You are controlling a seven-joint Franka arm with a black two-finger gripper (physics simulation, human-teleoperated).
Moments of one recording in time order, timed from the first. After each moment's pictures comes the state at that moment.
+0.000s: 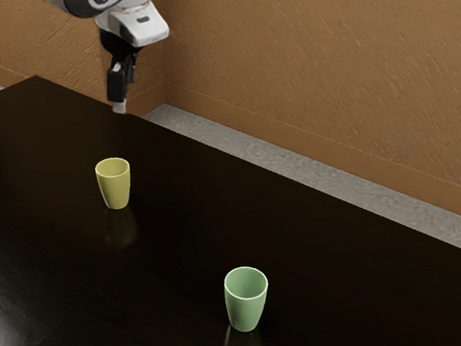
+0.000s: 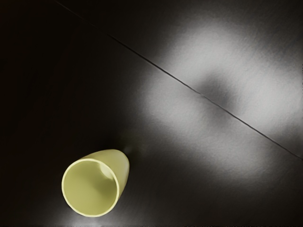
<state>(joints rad) -0.25 0.05 0.26 -1.65 0.17 1.77 0.97</state>
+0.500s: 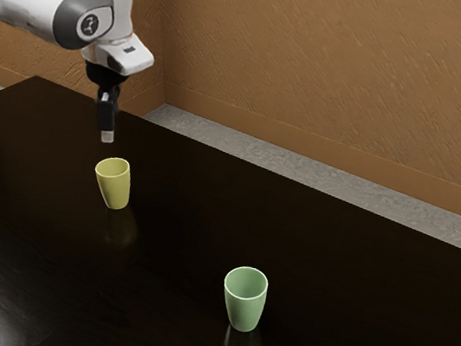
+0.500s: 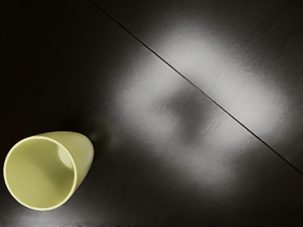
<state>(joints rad) -0.18 0.05 0.27 -1.81 0.11 1.87 0.92</state>
